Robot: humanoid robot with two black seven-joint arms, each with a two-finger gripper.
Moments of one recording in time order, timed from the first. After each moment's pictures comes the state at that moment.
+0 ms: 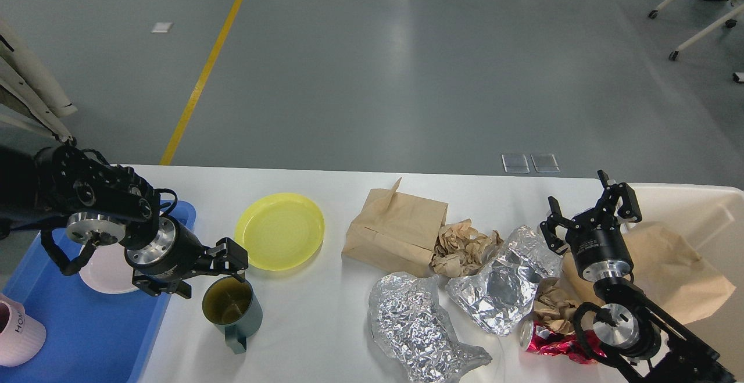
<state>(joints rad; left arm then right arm) -1.71 0.37 1.22 -1.36 -0.06 -0.39 0.00 0.23 -0.28 1.02 0.98 -0.19 0.10 0.51</state>
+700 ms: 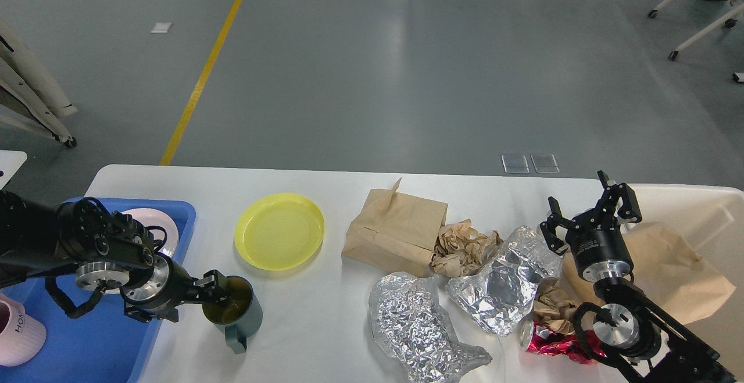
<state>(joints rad) -1.46 0.36 1.20 -1.22 -0.02 -0.24 0.01 0.23 -0.28 1.02 0.98 -0.19 0.10 0.51</state>
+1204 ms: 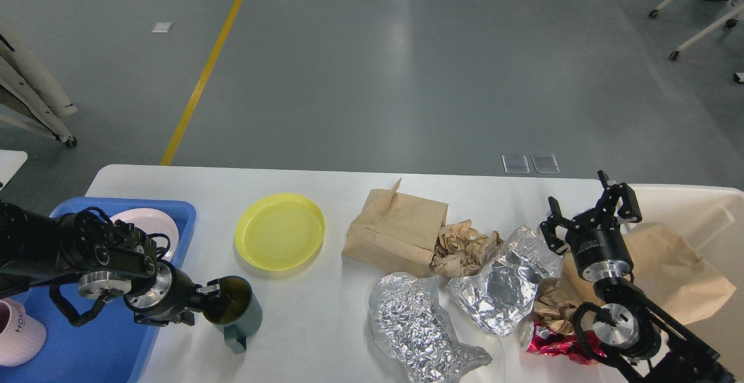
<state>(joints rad) -1.41 0.37 1.15 -1.21 0.02 -0.24 0.01 0.23 -0.28 1.02 0.98 -0.19 0.10 0.51</state>
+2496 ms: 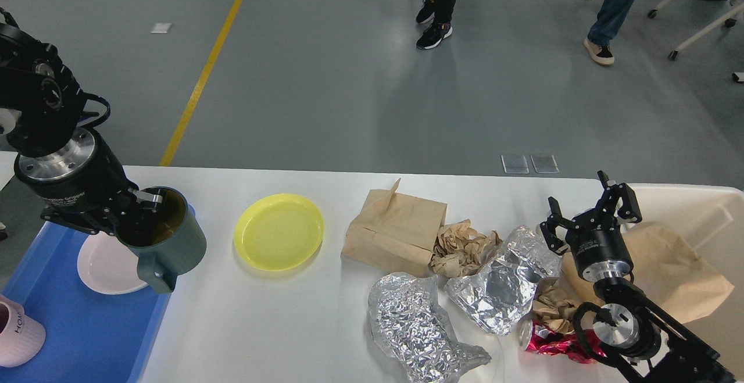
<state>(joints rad) -2.34 0.37 1.49 -1.61 0.01 -0.71 0.07 0.23 -0.28 1.02 0.98 -0.19 0.10 0.51</state>
